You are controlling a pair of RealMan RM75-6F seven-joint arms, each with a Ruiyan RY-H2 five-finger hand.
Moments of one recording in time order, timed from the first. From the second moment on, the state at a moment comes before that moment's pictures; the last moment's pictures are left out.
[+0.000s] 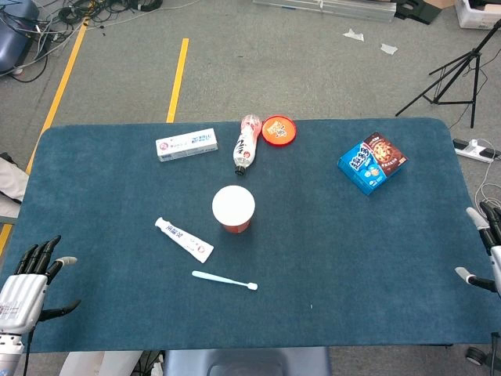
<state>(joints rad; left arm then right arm) -0.13 -1.01 0.09 -1.84 1.50 1.51 0.15 0.06 -0.98 0.08 -1.50 -1.50 1.51 0.06</state>
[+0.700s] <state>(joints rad) -0.24 -1.02 0.07 -1.97 1.57 1.29 0.24 0.07 -0.96 0.09 -1.54 -1.54 1.54 0.02</state>
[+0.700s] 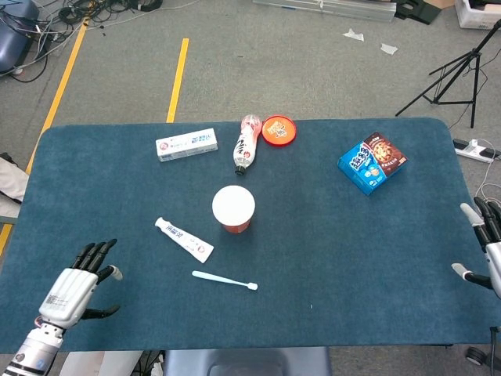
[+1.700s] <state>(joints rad) -0.52 -1.40 -0.05 -1.84 1.26 0.96 0.54 0.05 -0.92 0.11 -1.51 -1.50 1.58 0.10</state>
